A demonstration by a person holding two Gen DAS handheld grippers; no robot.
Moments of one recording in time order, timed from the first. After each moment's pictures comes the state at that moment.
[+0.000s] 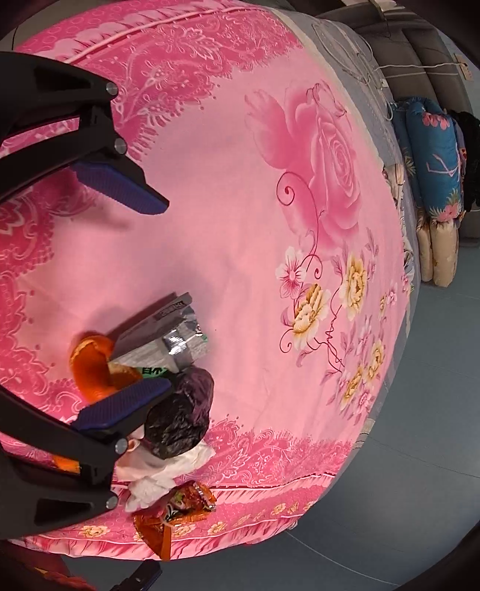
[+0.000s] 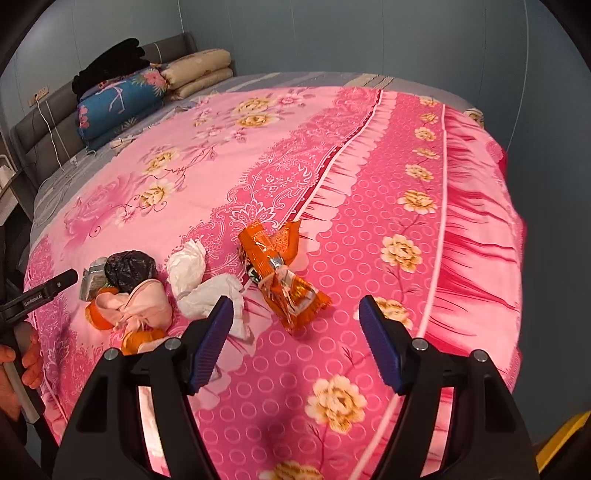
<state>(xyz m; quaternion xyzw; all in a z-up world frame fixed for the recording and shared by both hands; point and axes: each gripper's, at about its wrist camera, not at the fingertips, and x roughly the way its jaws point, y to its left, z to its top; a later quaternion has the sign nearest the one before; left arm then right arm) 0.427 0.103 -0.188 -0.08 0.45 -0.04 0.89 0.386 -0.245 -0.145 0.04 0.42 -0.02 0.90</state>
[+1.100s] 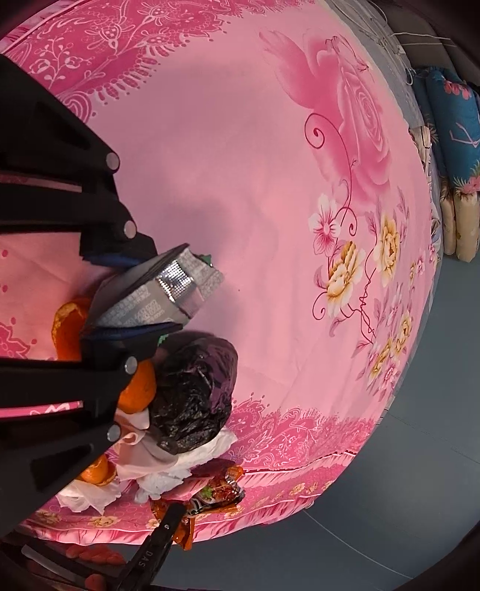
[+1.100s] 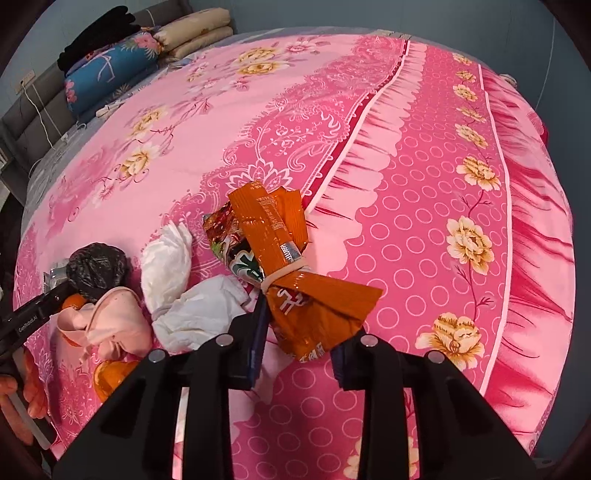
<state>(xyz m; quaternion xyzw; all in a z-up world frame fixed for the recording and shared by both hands) 0.443 0.085 -0.218 -0.11 0.47 -0.10 0.87 0.443 -0.226 -0.196 0.05 0.49 0.00 0.87</state>
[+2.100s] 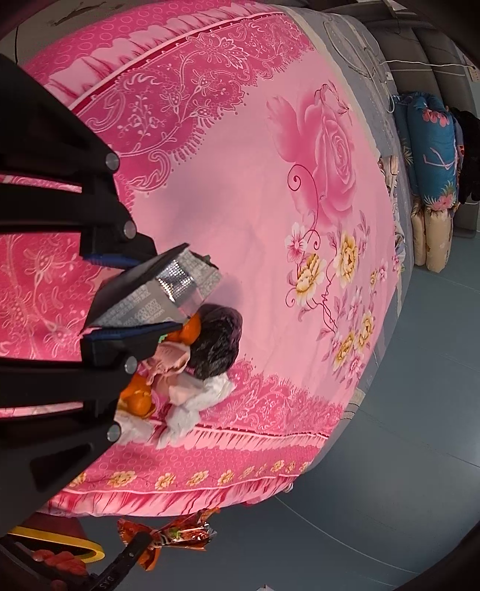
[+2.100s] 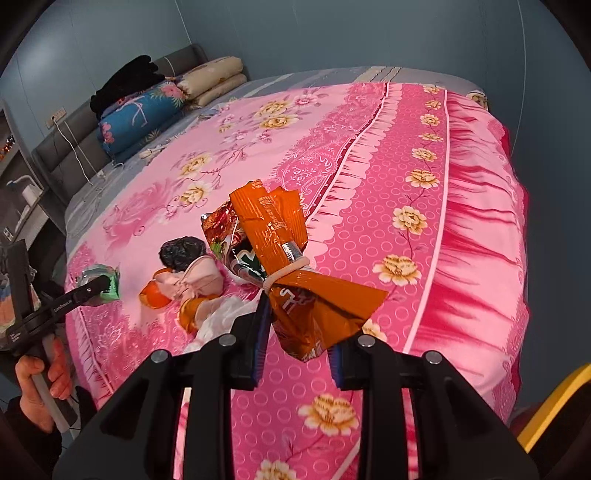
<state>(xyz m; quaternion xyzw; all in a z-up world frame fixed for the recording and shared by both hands) 0.346 0.091 -0.142 -0.12 0.43 -0.08 0.89 0.292 -0.250 -0.104 0.12 0.41 0.03 0.90</state>
